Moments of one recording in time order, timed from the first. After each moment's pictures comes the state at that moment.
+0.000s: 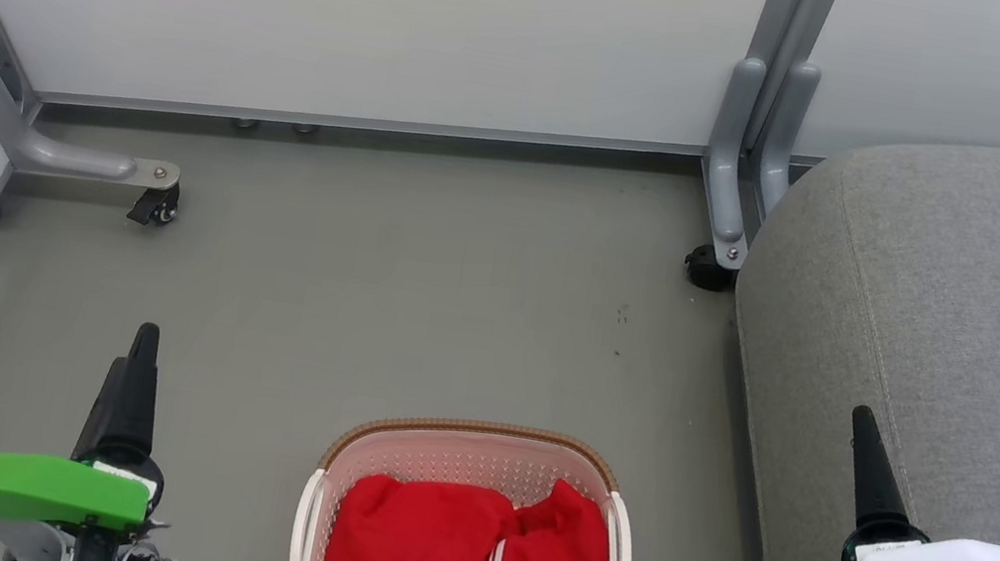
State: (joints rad) left arm -0.05 0.04 0.05 0.20 -1.14 -0.13 -0.02; right arm -0.06 -0.05 -0.05 0.21 1.16 0.13 -0.02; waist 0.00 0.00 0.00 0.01
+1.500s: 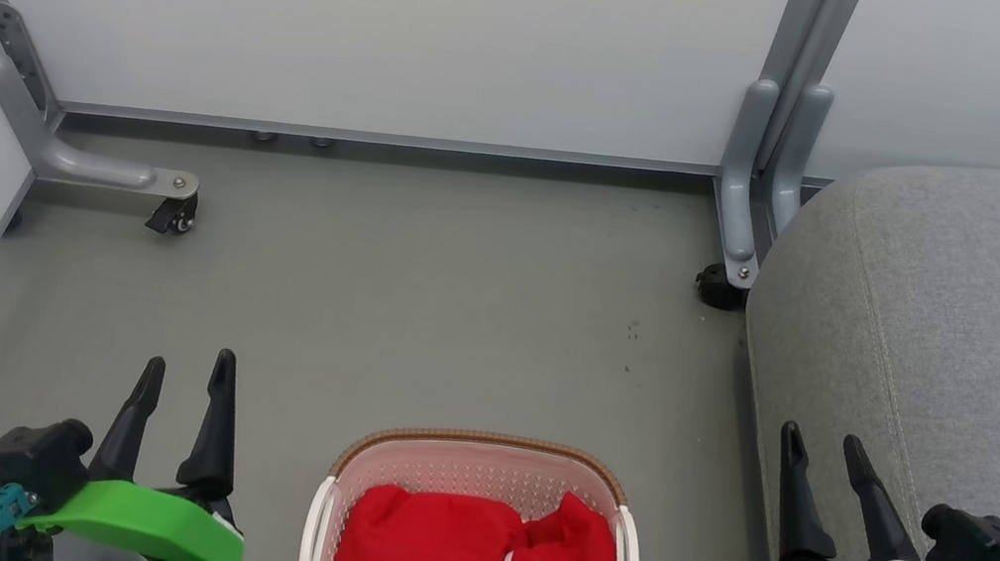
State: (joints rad) left arm -0.01 0.05 -0.07 0.17 -0.50 -0.07 -0.16; right arm 0.00 -0.09 0.07 0.16 0.43 0.13 -0.15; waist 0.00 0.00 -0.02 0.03
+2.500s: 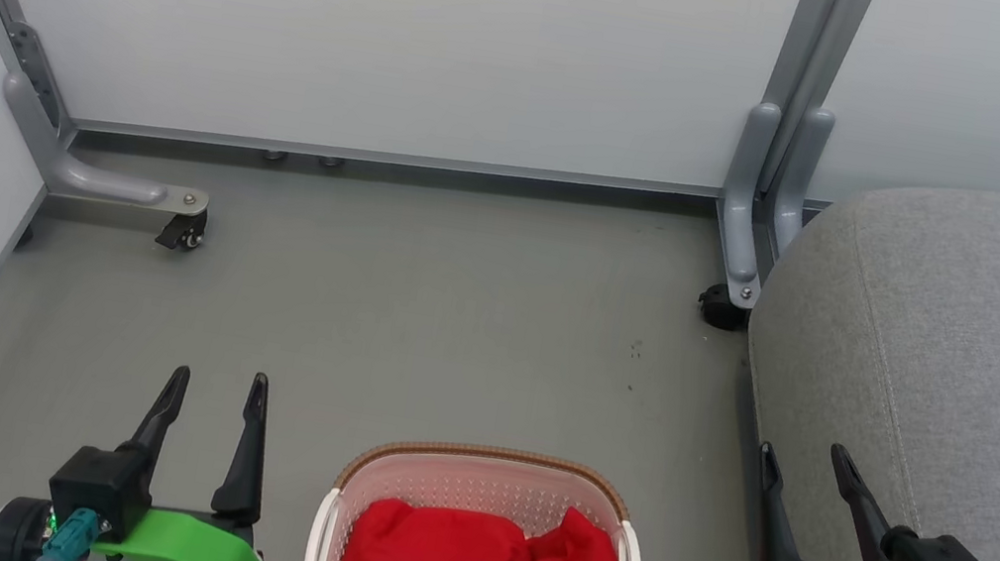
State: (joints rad) left arm 0.00 0.05 -0.11 0.19 -0.23 -0.05 -0.22; right arm 0.04 -0.08 0.08 0.15 0.17 0.13 -0.22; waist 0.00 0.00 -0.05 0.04
